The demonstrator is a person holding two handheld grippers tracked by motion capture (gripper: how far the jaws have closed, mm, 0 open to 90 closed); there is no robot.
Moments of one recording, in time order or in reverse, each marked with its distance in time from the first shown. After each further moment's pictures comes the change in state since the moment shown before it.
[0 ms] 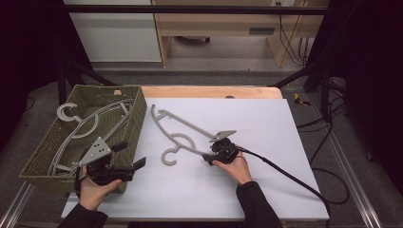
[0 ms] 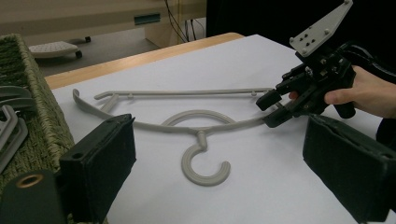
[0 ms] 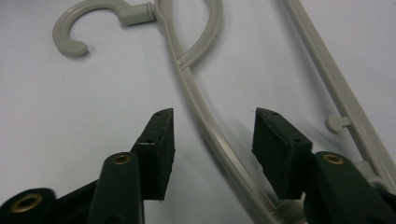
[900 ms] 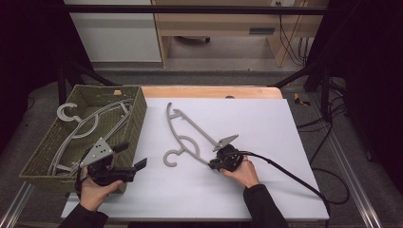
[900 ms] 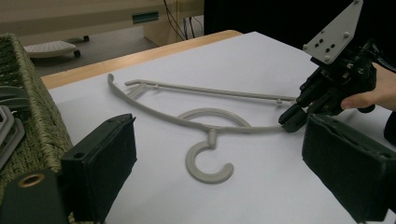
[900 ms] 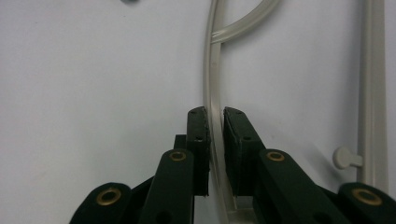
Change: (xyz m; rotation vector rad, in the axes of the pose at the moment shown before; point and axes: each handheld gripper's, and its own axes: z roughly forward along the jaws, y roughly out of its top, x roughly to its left) left arm -0.003 0.000 0.001 0.012 -0.005 0.011; right arm 0.005 -0.018 -0.021 0.102 0.149 -0.073
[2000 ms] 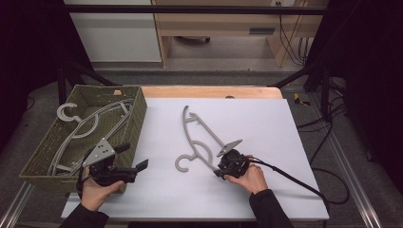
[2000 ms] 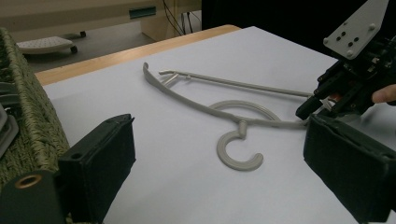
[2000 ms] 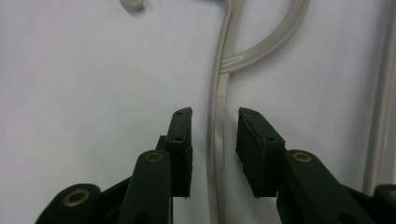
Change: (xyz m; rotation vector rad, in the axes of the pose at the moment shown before) left arm -0.001 -0.001 0.003 0.019 -0.008 0.000; right arm 0.017 -0.007 -0.017 0.092 -0.060 0.027
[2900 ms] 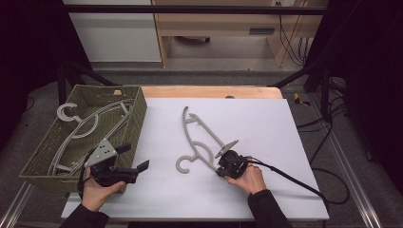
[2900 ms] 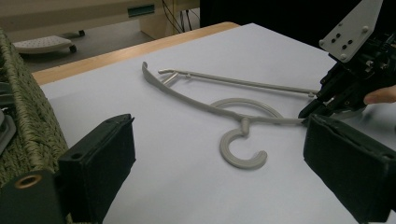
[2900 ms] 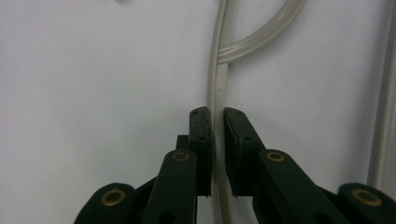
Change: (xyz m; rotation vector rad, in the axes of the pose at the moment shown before) left arm -0.002 0.000 0.001 0.009 -0.001 0.013; right arm 0.003 0.001 0.000 0.062 -0.029 0.013
